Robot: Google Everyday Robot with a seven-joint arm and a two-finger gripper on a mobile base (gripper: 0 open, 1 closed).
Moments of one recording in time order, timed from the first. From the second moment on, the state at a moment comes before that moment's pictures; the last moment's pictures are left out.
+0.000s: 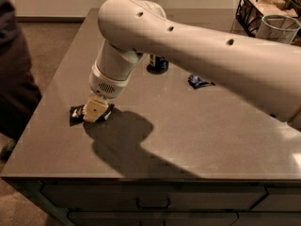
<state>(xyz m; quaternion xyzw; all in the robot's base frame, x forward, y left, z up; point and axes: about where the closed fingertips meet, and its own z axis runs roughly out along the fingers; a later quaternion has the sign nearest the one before) 0.518 0.131 0.838 -0.66 0.71 0.16 0.19</state>
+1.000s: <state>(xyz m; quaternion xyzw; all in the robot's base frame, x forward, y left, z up) 0.533 0.088 0.961 -0.65 0.71 0.17 0.22</state>
